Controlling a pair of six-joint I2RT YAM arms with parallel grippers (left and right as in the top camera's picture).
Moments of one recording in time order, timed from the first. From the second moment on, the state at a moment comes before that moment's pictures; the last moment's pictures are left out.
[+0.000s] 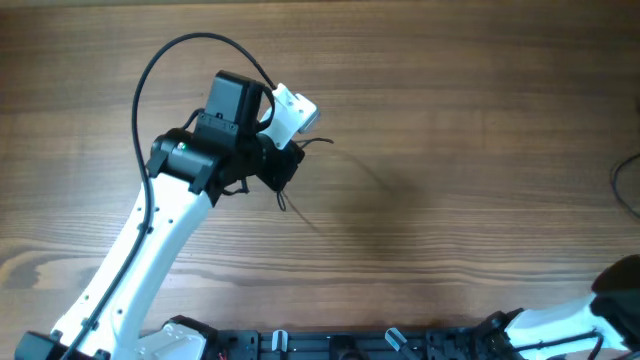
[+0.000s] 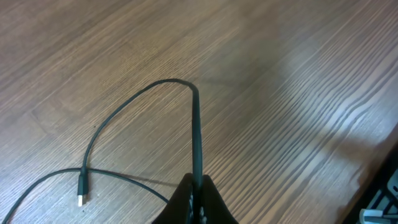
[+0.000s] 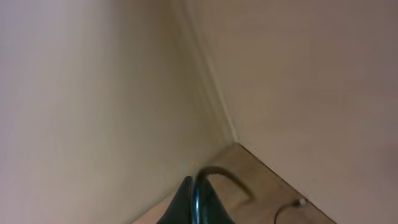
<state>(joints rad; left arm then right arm) -0.39 1.39 1.28 -0.91 0.34 0.25 -0.90 1.80 2.29 -0.74 -0.43 0.25</state>
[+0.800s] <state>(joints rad) -0.39 1.41 1.28 -0.94 0.40 0.23 -0.87 2.23 2.25 -1.61 -0.52 0.23</state>
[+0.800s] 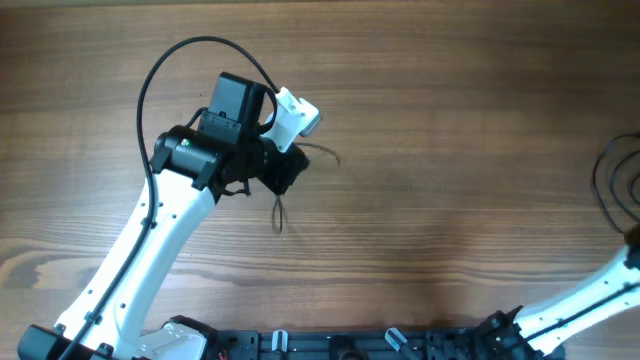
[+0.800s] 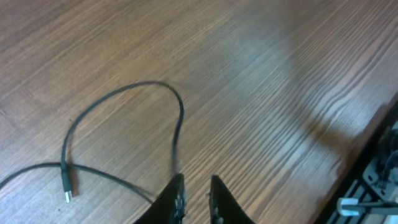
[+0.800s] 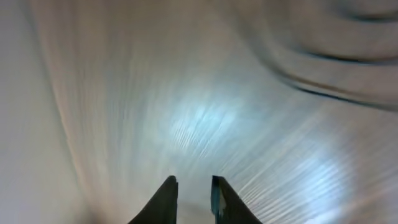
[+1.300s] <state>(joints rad) -0.09 1.19 1.33 -0.91 0.16 -0.18 0.24 2.06 2.20 -1.61 -0.29 -0.12</state>
